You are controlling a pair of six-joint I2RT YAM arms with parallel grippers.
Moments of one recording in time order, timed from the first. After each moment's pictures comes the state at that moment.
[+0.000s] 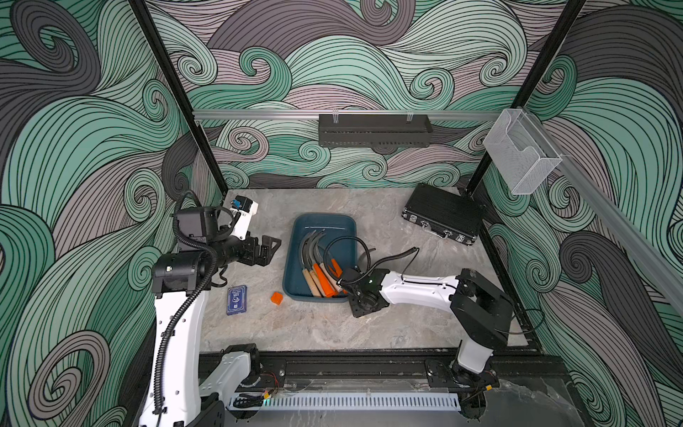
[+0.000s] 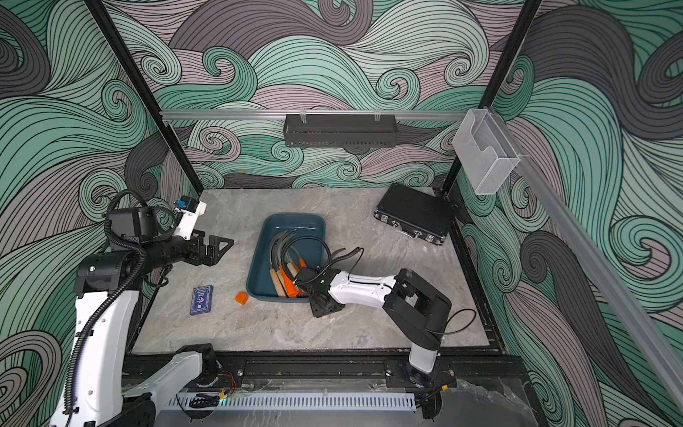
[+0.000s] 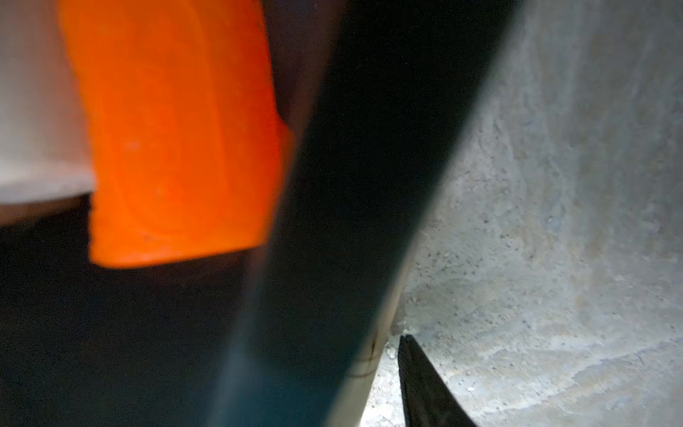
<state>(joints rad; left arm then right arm) 0.09 0.98 1.41 -1.16 0.45 0.19 1.04 1.78 1.07 -0.71 0.10 0.69</state>
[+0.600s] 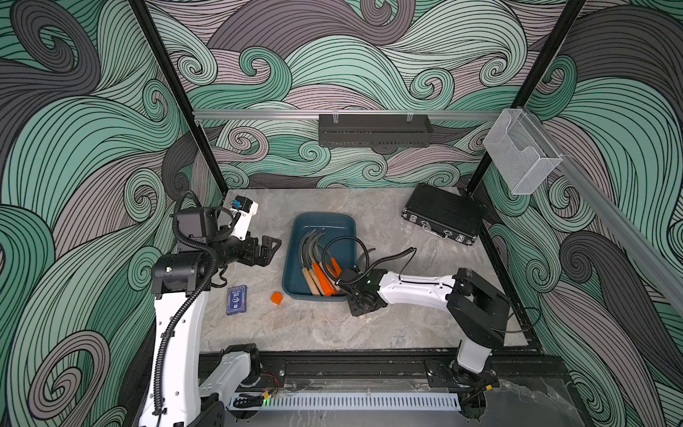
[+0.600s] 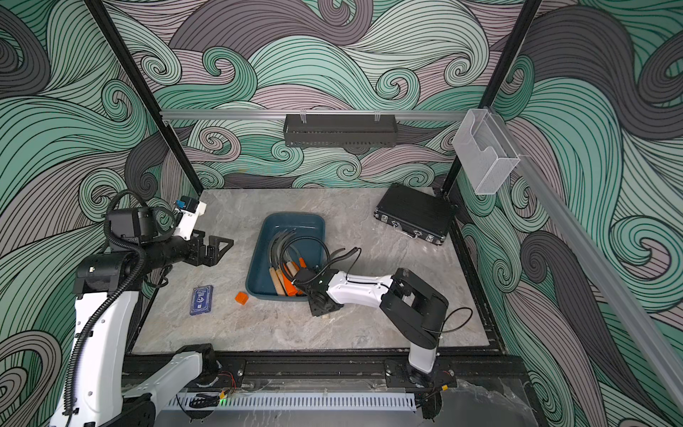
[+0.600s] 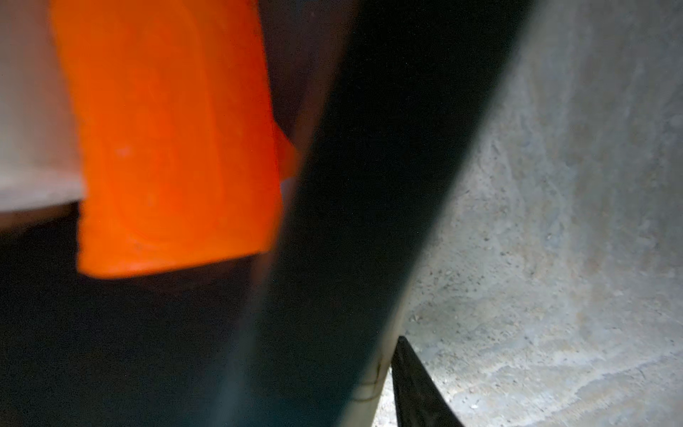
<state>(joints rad) 0.09 0.98 1.41 -1.16 0.46 0.19 1.04 1.80 1.08 -0.69 0.12 0.71</state>
